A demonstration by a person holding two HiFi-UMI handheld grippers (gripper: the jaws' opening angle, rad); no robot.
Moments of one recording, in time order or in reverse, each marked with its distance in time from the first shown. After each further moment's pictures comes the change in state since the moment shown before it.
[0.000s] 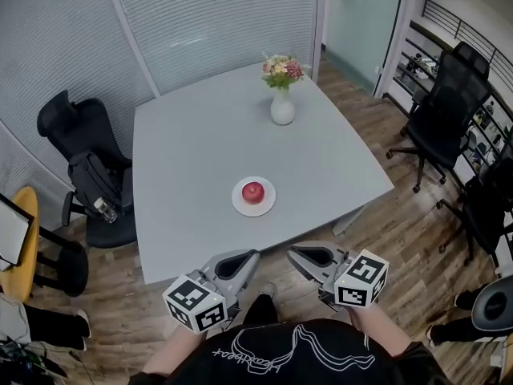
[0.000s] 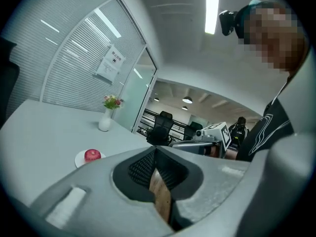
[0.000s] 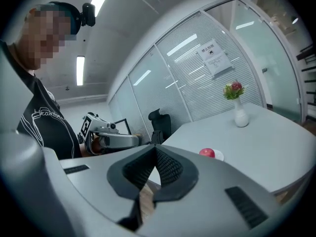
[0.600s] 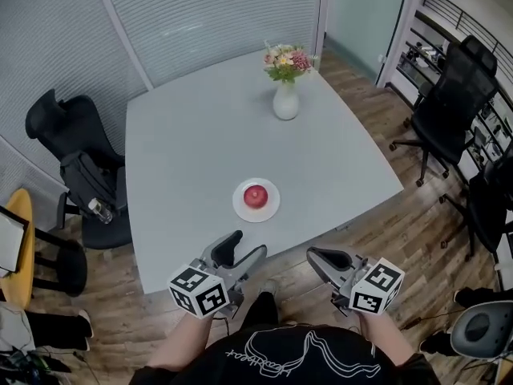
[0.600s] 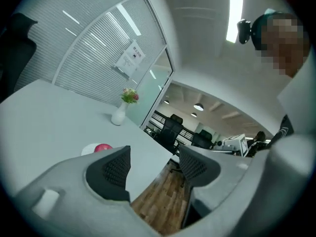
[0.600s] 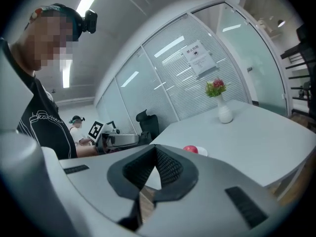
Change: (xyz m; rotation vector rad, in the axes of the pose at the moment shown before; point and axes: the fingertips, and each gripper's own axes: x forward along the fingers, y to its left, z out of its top) left arm 0.038 0.092 -0.014 -0.173 -0.016 0.055; right arm 0.000 -0.059 -0.012 0.063 -0.022 -0.119
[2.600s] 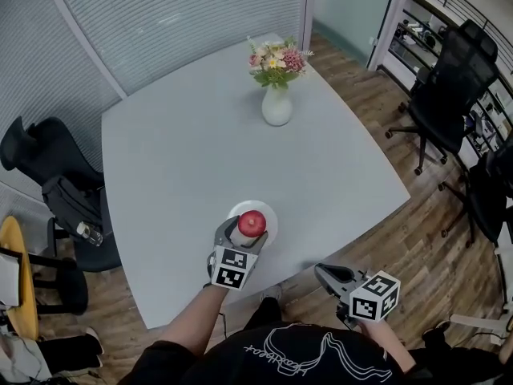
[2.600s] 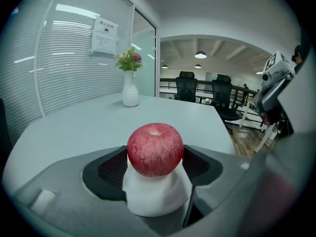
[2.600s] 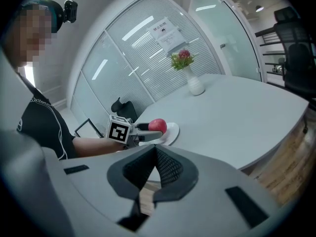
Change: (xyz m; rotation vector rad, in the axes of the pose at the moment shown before) left arm 0.146 0.173 -0.061 0.460 0.352 0.241; right arm 0.030 -0.104 -0.062 0.253 0.209 -0.221
